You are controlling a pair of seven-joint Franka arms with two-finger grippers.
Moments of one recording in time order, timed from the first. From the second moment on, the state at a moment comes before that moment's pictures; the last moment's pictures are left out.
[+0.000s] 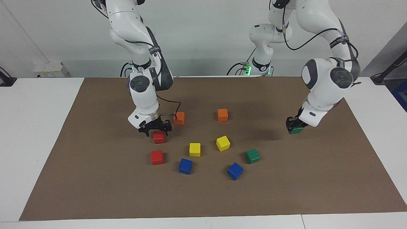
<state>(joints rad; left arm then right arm) -0.02 0.24 -0.02 -1.77 0.01 1.95 -0.08 0.24 0.26 0.02 -2.07 -0.02 2.40 0.29</state>
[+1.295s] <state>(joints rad) 0.08 0.32 -0.04 -1.88 0.01 2.22 0.06 0.17 0.21 0.01 -1.96 -0.02 2.21 0.27</state>
